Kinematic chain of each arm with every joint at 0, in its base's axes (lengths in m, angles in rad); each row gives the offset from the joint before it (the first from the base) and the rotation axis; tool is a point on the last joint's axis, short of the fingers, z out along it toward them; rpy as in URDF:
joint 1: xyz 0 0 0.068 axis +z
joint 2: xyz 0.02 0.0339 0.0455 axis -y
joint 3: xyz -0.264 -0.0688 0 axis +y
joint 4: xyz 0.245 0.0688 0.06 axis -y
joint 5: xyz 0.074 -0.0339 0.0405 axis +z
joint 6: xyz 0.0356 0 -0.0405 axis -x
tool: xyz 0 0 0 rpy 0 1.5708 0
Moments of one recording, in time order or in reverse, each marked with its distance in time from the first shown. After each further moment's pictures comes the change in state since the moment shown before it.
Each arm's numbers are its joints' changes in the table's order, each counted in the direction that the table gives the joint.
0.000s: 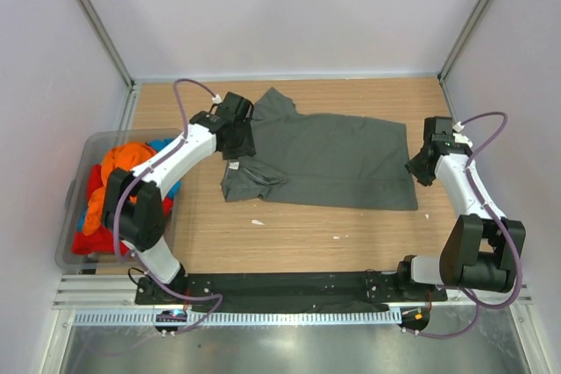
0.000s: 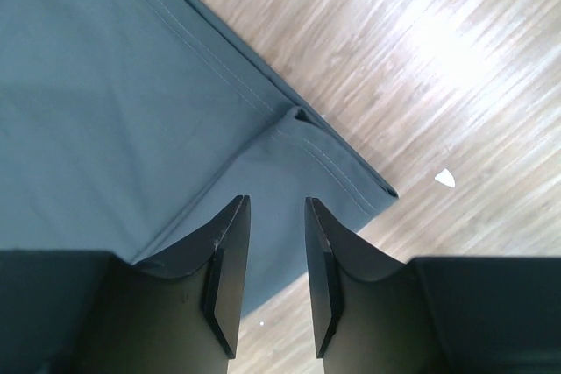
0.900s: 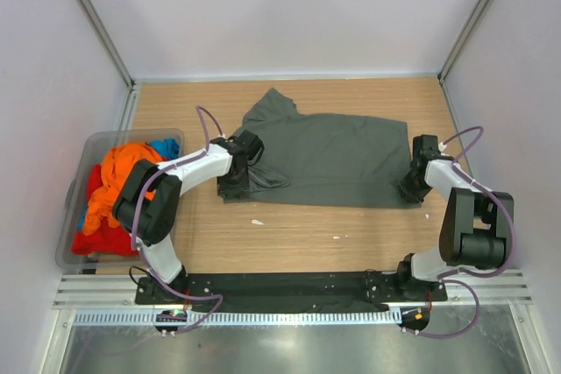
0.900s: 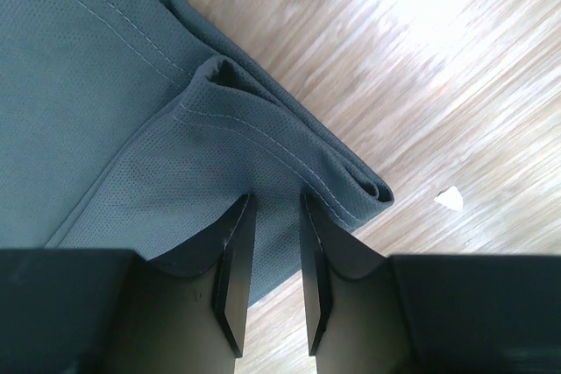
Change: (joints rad) left arm -0.096 -0.045 0.268 -0.054 0.133 0.051; right arm -0.003 -0.138 0.183 0.153 0.022 0.059
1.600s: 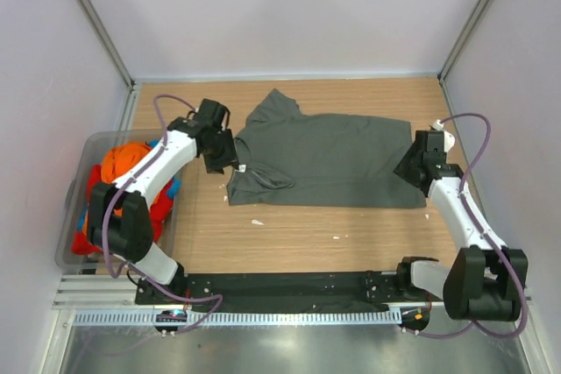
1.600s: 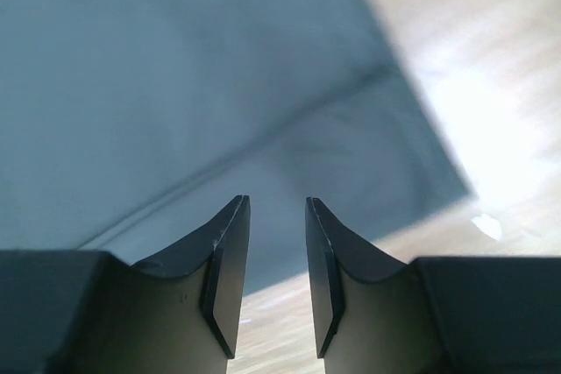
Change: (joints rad) left arm 0.180 0.172 -0.132 -0.045 -0.278 -0.058; right arm 0.084 0.301 0.000 0.055 0.058 0.143
